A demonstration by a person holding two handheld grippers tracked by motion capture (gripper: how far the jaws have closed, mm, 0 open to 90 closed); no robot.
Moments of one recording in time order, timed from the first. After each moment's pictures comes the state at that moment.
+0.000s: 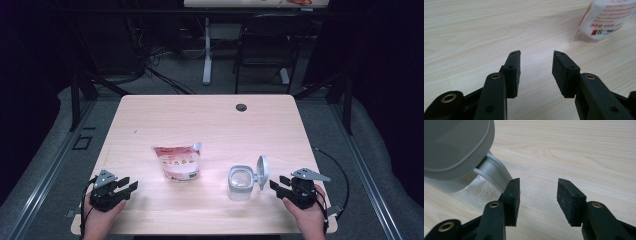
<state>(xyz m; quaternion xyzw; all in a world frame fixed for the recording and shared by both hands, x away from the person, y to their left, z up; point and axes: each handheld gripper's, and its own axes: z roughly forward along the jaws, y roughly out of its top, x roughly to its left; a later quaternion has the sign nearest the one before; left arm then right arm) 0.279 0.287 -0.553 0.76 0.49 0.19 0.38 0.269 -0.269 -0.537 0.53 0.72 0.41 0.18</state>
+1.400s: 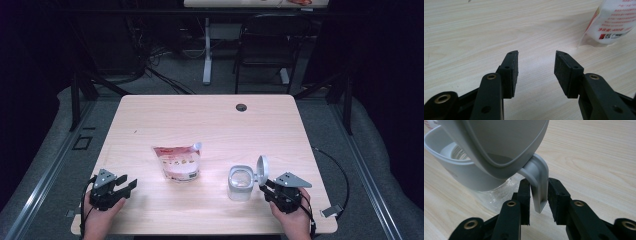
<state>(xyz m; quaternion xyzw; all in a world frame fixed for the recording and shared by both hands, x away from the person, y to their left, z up) 0.281 0.286 -0.553 0.75 0.49 0.21 0.38 0.262 -0.230 -0.545 0.46 0.76 0.41 0.22</state>
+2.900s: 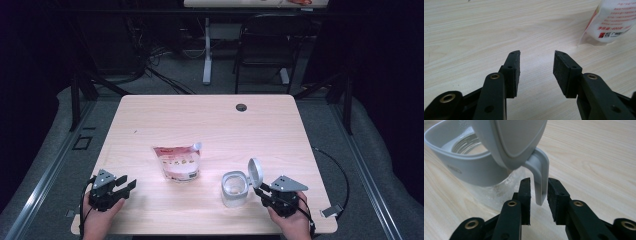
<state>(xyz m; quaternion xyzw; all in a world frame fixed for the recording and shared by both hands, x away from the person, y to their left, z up) 0.279 0.289 -0.553 0.75 0.49 0.21 0.38 0.253 -0.223 -0.544 0.41 0.79 0.41 0.21</state>
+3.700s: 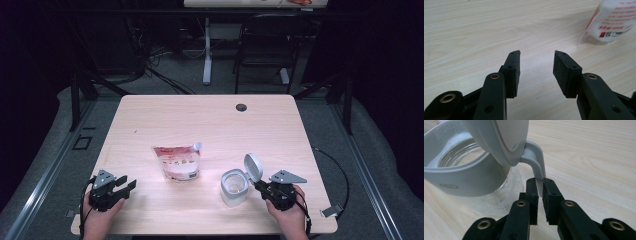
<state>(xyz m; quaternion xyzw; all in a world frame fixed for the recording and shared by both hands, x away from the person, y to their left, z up) 0.279 0.288 -0.554 0.75 0.49 0.21 0.38 0.272 -0.221 -0.547 0.46 0.76 0.42 0.18</state>
